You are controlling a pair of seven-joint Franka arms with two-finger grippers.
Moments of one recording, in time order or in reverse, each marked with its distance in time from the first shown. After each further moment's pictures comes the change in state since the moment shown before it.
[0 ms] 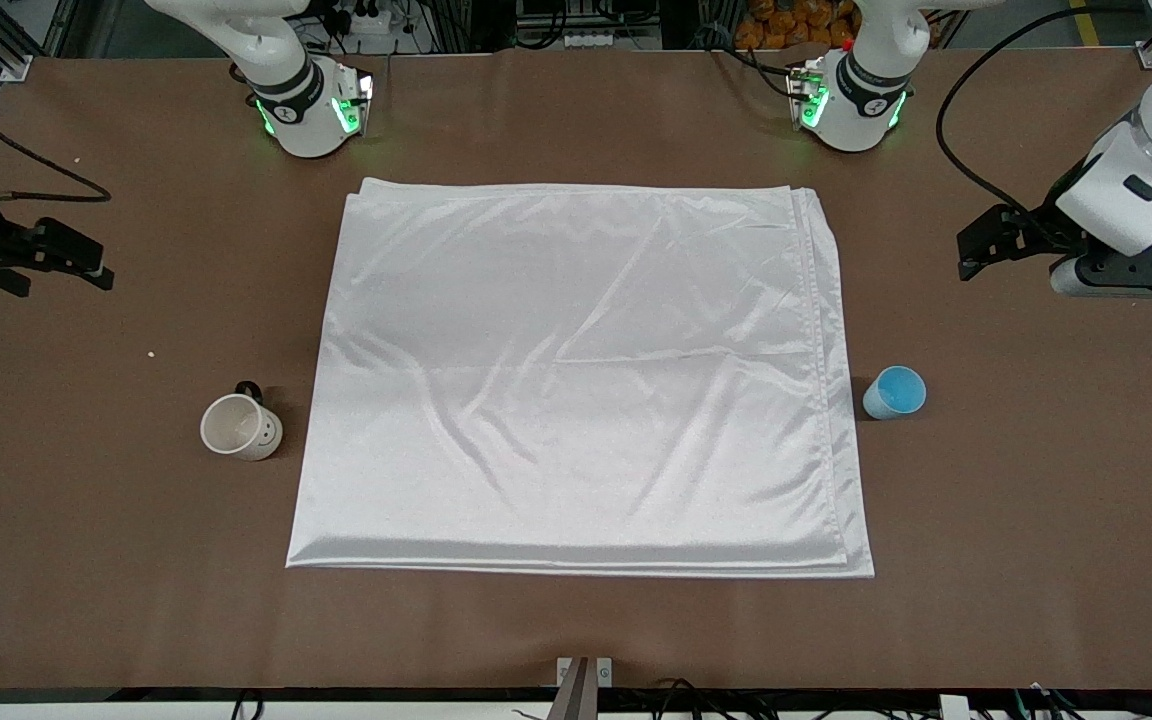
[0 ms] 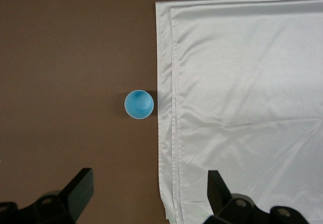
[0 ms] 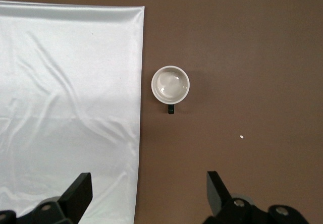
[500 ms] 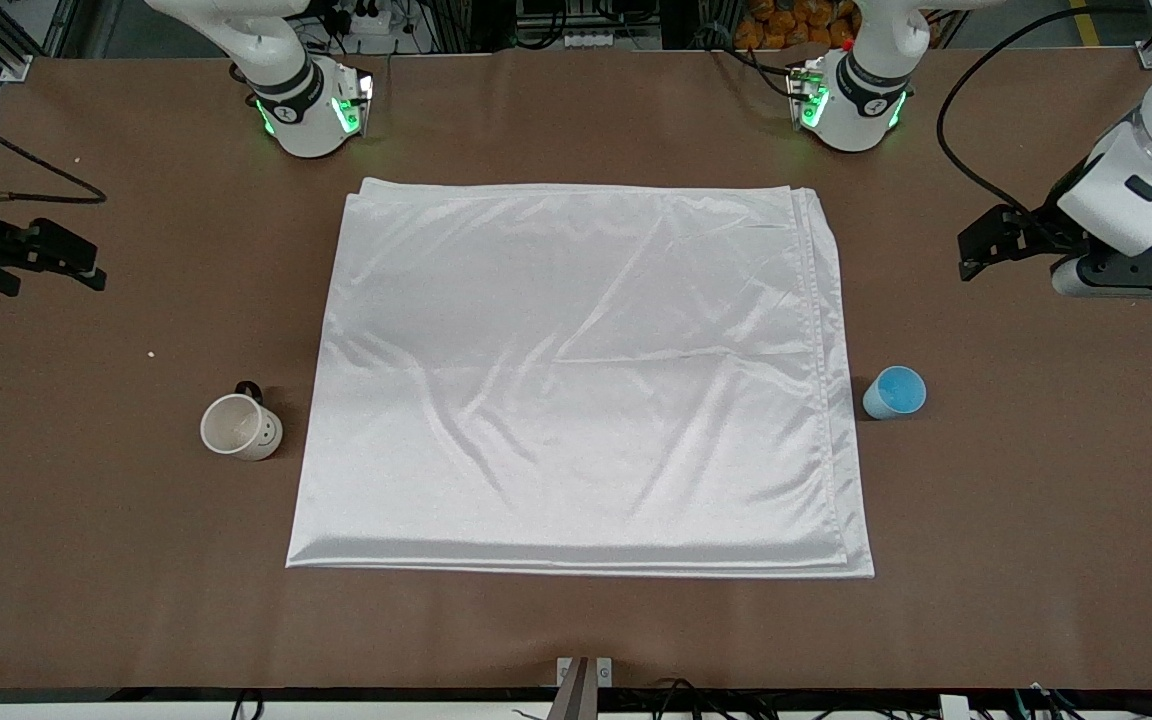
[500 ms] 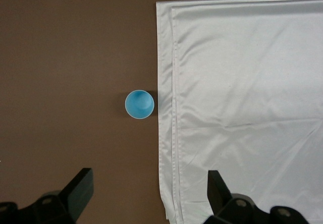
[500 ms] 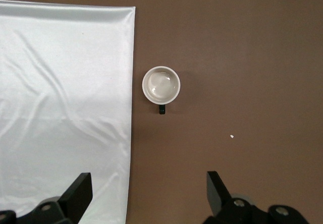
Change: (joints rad) left arm 0.002 0.000 0.000 0.000 0.000 0.000 -0.001; right arm 0.000 -0.002 -0.001 0.000 -0.036 0.004 0.000
